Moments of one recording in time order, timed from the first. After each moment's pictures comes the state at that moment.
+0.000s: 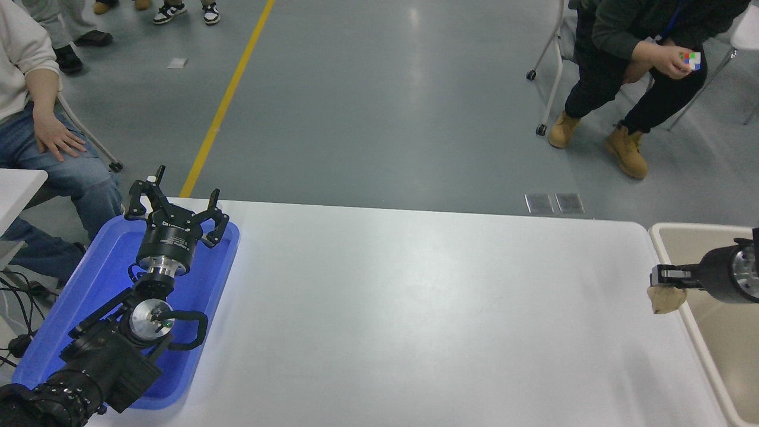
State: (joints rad) left arm -0.61 0.18 -0.87 -0.41 -0.09 -0.58 -0.50; right arm 1.67 -0.78 -1.20 1.22 -0.67 0.15 0.20
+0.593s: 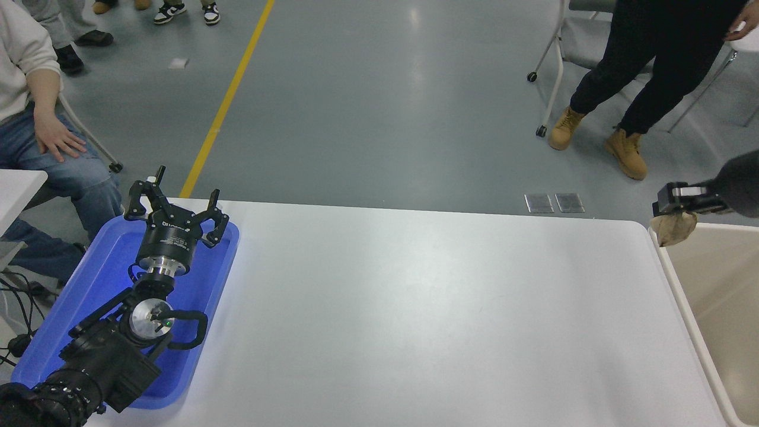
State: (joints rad) left arm -0.61 0.18 -0.87 -0.41 -0.09 -0.58 -0.50; right arm 2.11 -0.76 -1.28 1.30 -0.67 0.45 0.20
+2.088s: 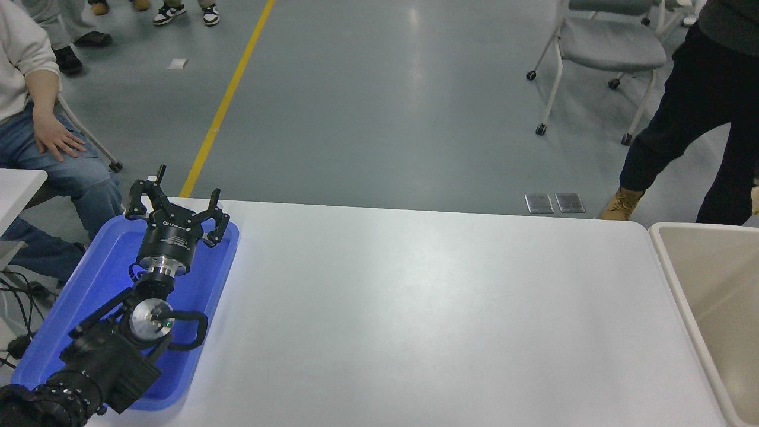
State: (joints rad) left arm -0.61 0.18 -0.87 -0.41 -0.09 -0.58 -0.50; right arm 1.32 -0.73 -1.08 0.45 -0.45 0.28 0.19
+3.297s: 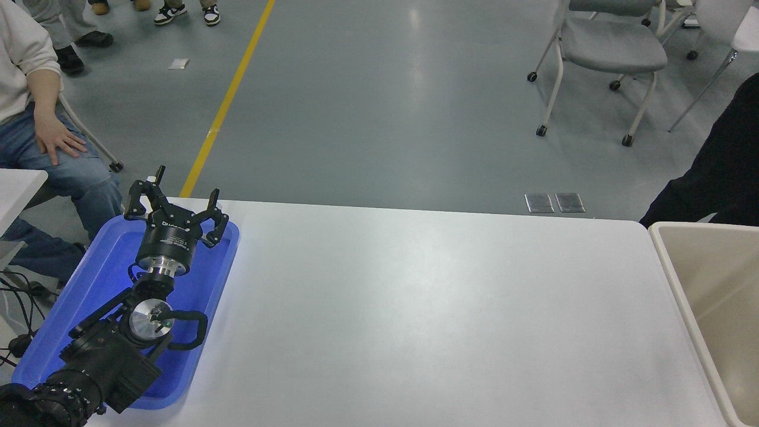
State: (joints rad) left arm -0.61 0.18 -0.87 -0.41 -0.09 -0.58 -0.50; right arm 0.61 -0.53 -0.47 0.06 -0.25 -0.15 0.08
